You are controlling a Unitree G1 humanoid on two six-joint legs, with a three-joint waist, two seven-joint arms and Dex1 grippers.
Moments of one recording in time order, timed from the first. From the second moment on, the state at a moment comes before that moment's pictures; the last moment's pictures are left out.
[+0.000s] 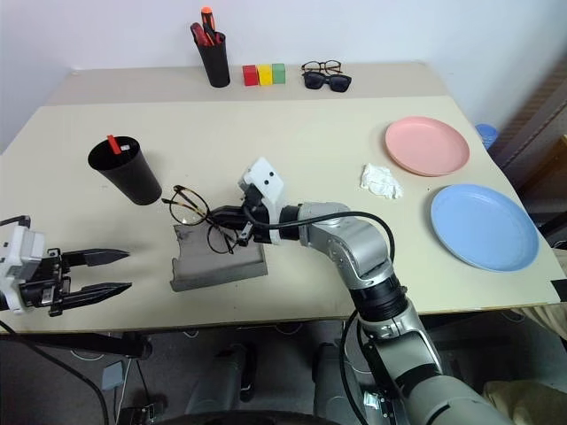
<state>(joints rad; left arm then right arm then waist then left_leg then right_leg) 0.16 0.94 0.46 -0.07 -0.61 0.17 -1.43 -0.62 -0.18 0.25 -0.18 0.42 0.86 0.77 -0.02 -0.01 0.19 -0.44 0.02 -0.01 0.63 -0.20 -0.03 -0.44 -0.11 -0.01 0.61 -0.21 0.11</state>
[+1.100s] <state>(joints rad) -0.77 0.63 -0.08 0.48 -0.19 0.11 -1.04 0.27 -0.78 -0.25 -0.70 0.40 0.42 0.92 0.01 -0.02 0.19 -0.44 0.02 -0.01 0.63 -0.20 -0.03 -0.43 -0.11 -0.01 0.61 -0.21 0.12</state>
